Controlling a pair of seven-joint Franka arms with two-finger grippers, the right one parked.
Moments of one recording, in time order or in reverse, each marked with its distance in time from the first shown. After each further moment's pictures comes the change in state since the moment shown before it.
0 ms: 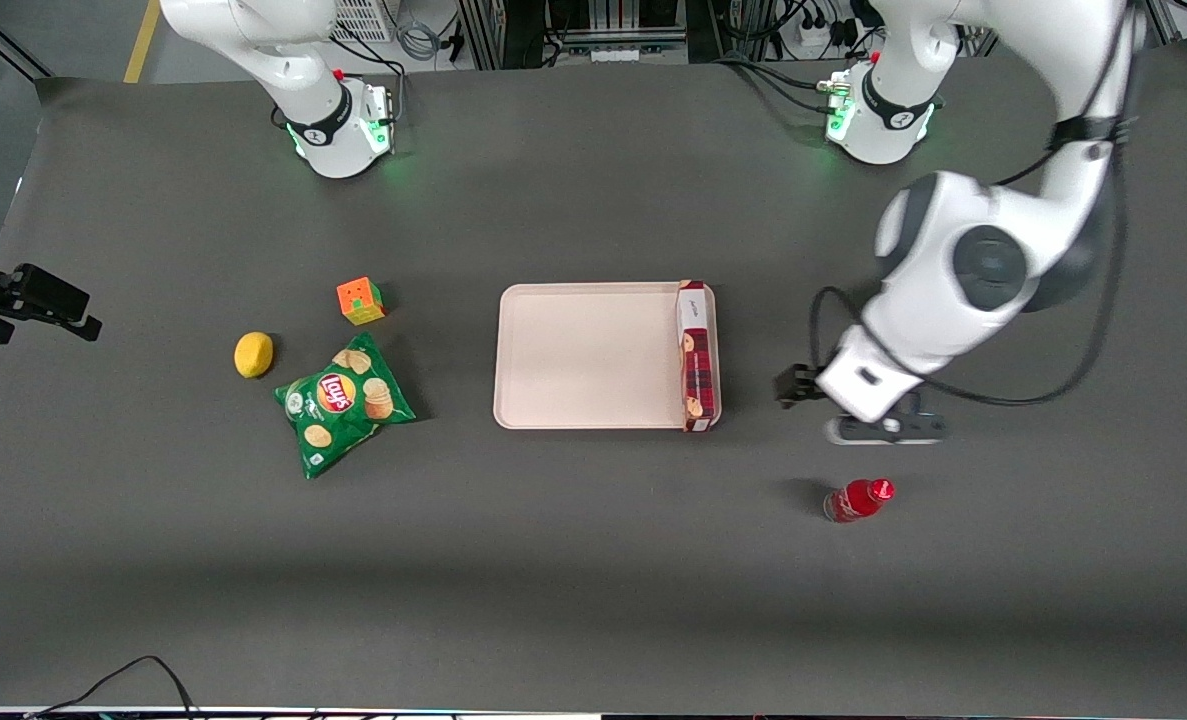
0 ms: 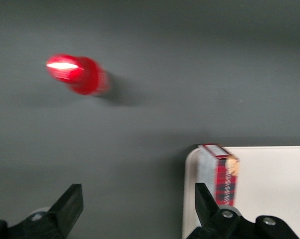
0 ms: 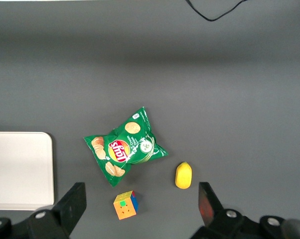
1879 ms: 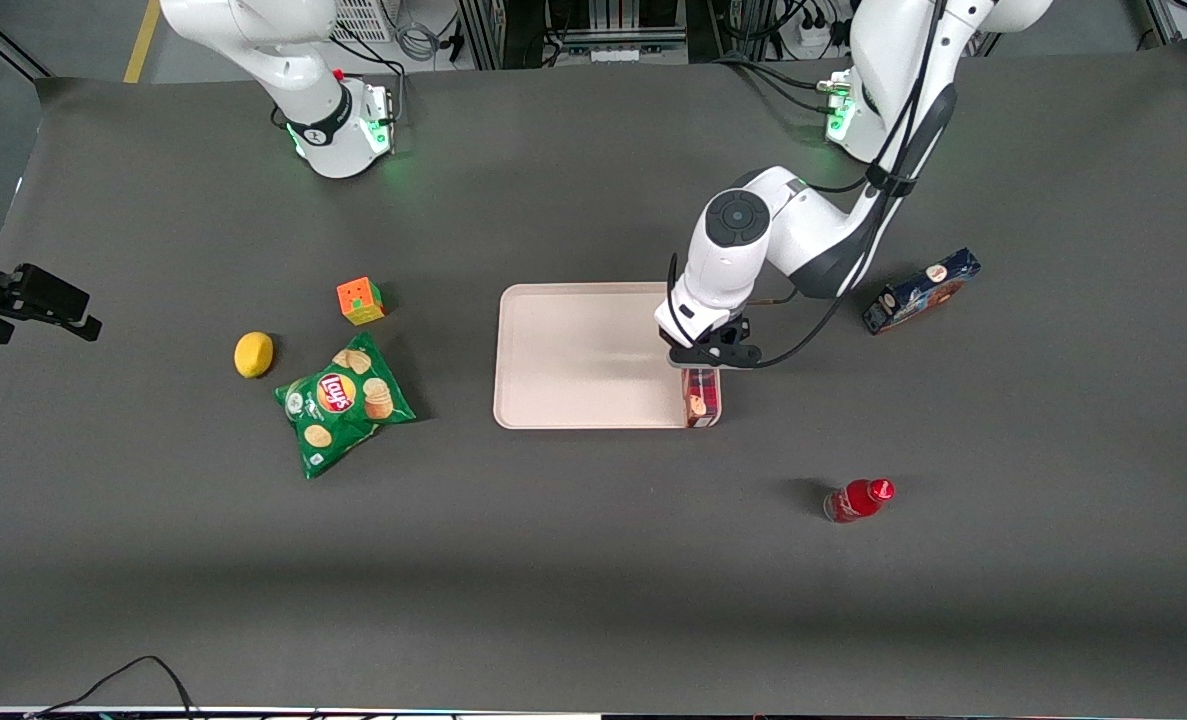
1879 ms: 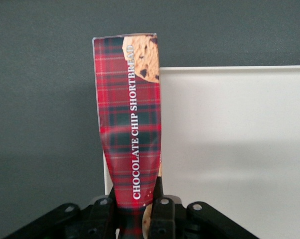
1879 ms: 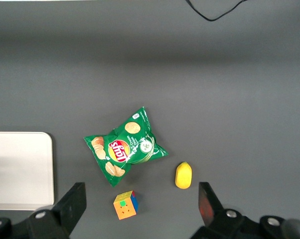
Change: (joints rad) arm -0.157 0.131 -0.202 -0.301 0.309 0.413 -0.515
